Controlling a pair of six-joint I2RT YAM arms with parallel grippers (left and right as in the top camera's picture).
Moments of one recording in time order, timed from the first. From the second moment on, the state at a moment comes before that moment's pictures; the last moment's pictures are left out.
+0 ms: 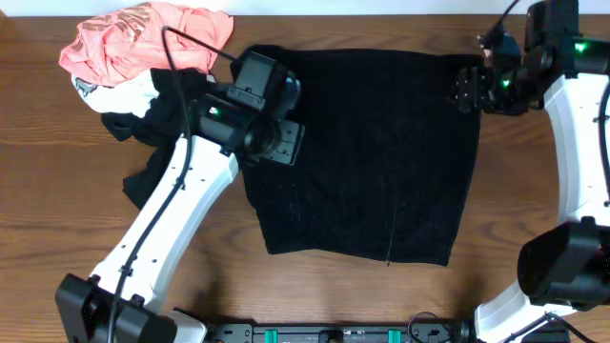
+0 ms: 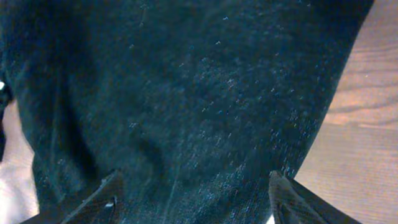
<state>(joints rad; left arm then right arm) -0.44 1.58 1.49 -1.05 0.06 -0.14 -0.11 1.81 1.76 -1.19 -0.35 -0.03</state>
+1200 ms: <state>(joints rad) -0.45 1.81 1.49 -0.99 0.07 -0.06 -0.26 1.82 1.41 -0.97 -0.42 -0.01</state>
